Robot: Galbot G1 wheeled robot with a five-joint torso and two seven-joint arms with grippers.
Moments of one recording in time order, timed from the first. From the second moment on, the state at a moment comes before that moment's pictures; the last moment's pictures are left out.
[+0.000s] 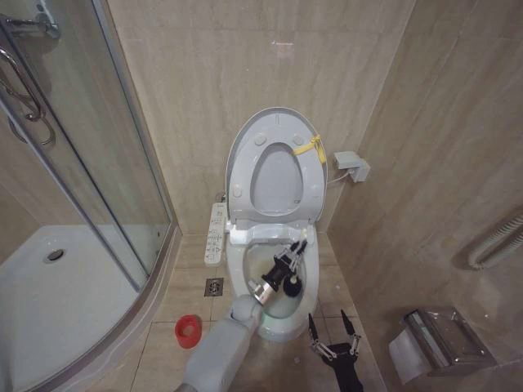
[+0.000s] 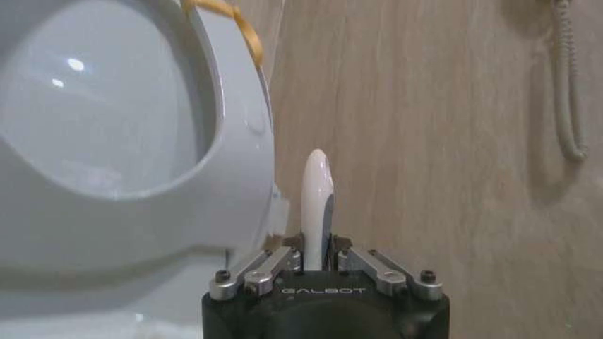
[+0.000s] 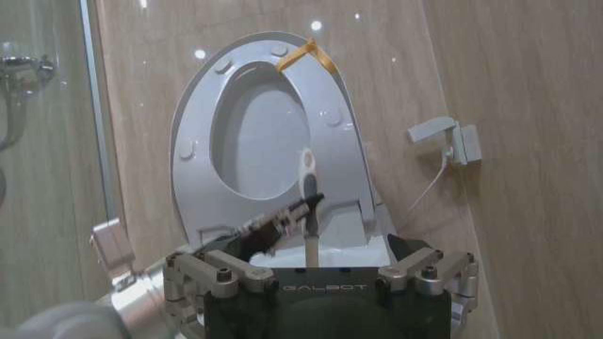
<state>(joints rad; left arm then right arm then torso) 0.72 -1.61 0.10 -0.91 -0.39 -0.70 0.49 -1.67 1.58 0.58 1.65 0.34 0.77 -0.36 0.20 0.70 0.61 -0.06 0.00</state>
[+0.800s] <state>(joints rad) 0.95 -1.41 -0.02 -1.43 -0.45 -0.65 0.44 -1.67 1.57 0.57 1.63 0.33 0.79 -0.37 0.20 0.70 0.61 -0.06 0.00</state>
